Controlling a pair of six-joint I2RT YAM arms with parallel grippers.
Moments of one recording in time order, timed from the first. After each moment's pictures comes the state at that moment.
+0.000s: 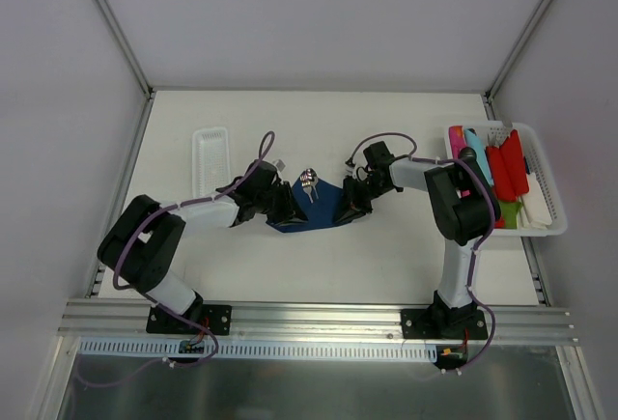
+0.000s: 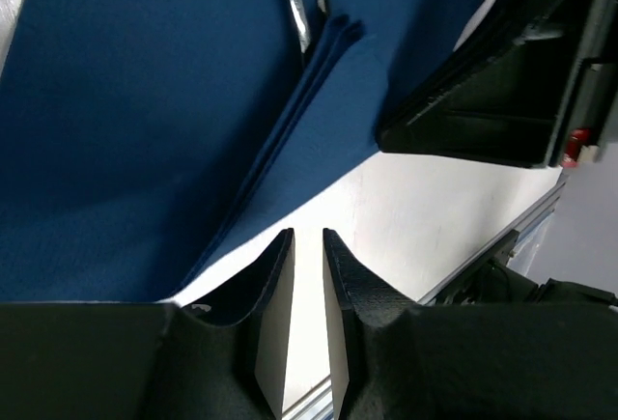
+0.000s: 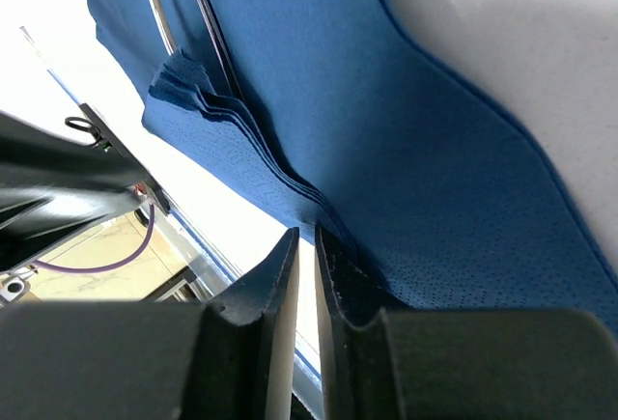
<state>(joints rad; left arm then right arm) -0.57 1.55 0.73 0.00 0.35 -0.88 0.41 1.99 1.13 -0.45 -0.75 0.42</state>
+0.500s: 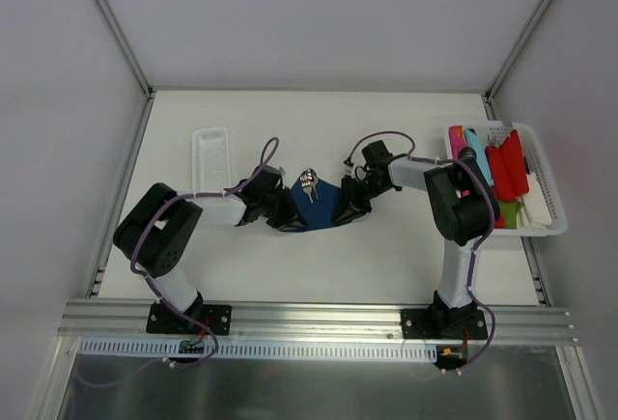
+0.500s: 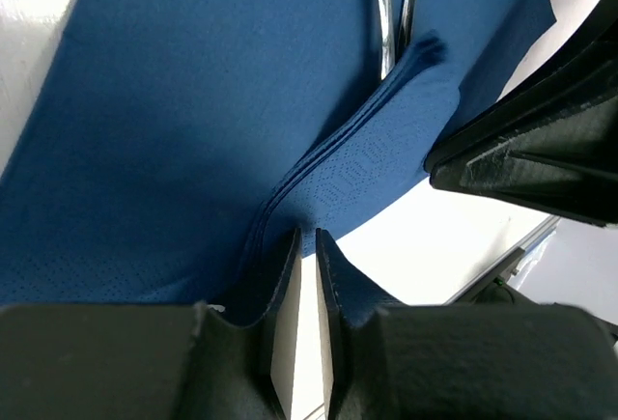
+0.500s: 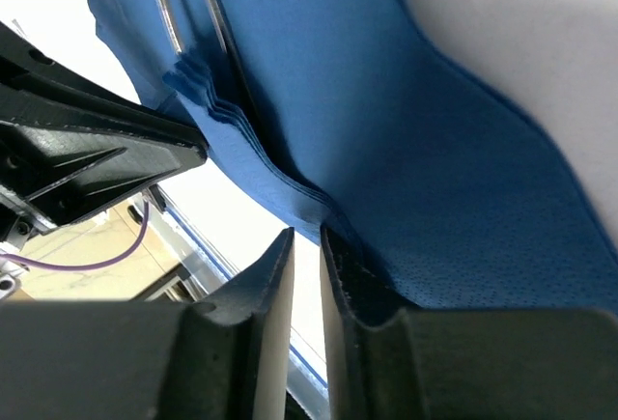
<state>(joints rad) -0.58 1.69 0.73 0.06 0.35 -0.94 0.42 1.99 1.14 -0.47 -0.74 0.40</state>
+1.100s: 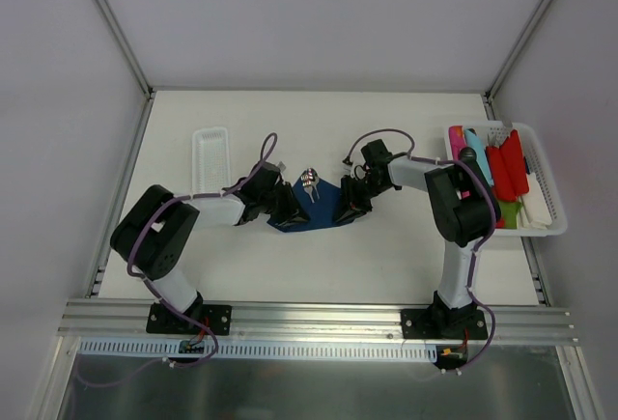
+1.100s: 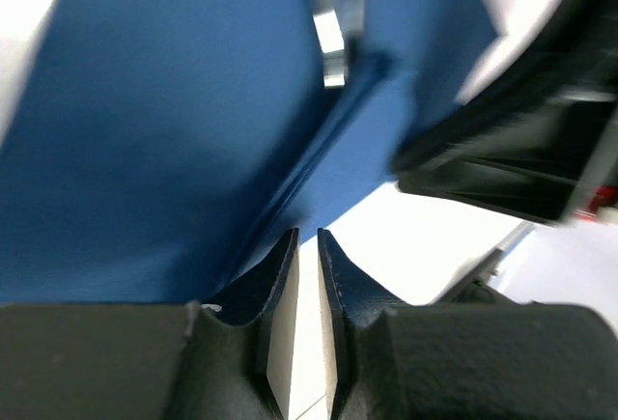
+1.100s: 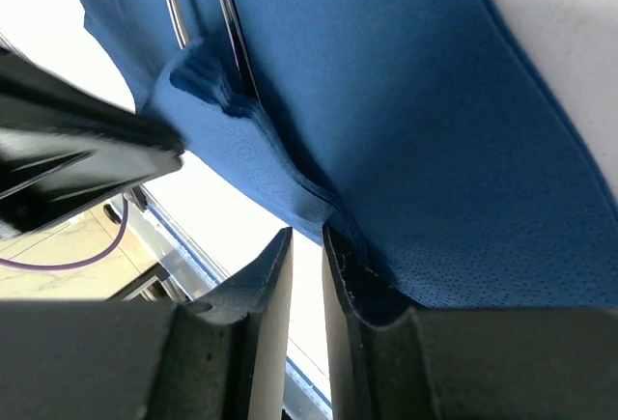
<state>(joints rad) -0.58 1.67 0.74 0.09 0.36 -0.96 0.42 1.98 1.16 -0.50 -0.71 0.35</state>
